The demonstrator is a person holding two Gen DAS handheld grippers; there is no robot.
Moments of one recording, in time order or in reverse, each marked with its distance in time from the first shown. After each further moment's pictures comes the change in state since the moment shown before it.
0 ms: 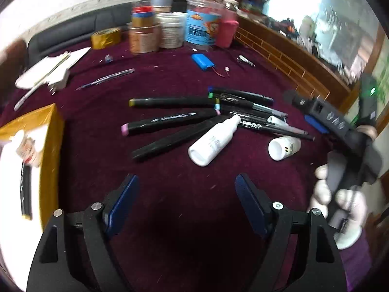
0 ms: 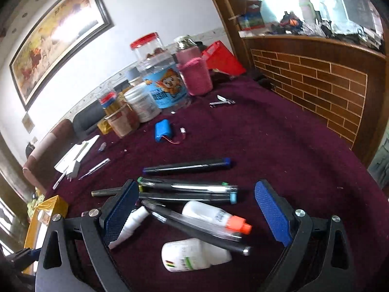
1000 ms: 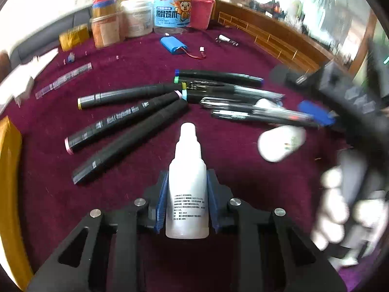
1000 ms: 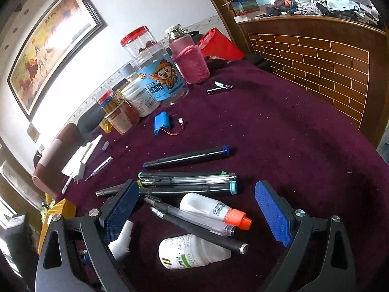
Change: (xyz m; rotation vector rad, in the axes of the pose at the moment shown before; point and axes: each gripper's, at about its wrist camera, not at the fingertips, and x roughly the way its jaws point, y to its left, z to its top) left arm 0.039 -0.037 -0.010 0.024 0.032 -0.084; right arm 0.011 -0.017 -0.002 0.072 0.065 0.037
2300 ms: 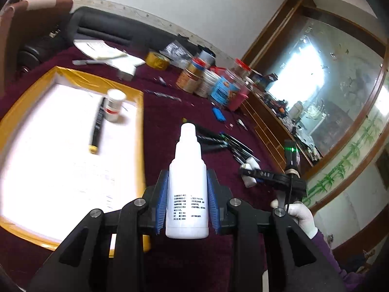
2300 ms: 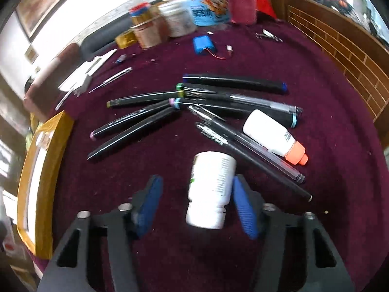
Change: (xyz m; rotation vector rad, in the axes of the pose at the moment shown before) left arm -0.196 0.154 -0.118 -0.417 -0.357 -0.132; right arm 0.016 0.076 -0.044 -0.259 0.373 -0.089
